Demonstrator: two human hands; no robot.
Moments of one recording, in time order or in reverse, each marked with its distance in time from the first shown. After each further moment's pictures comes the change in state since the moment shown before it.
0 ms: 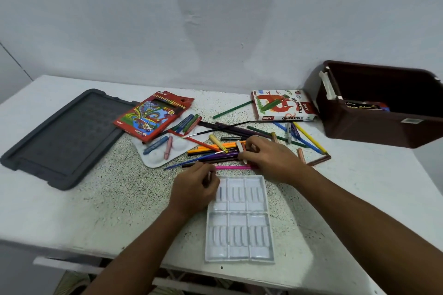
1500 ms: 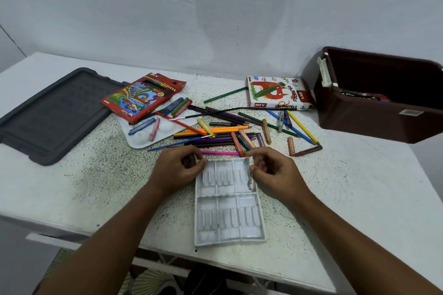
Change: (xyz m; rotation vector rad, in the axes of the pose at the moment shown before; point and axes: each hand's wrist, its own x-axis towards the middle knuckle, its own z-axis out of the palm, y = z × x) left_hand 0.006 -0.004 -0.002 -0.130 -0.099 -0.013; right_hand -0.072 -0.030 0.020 1.305 0.336 0.489
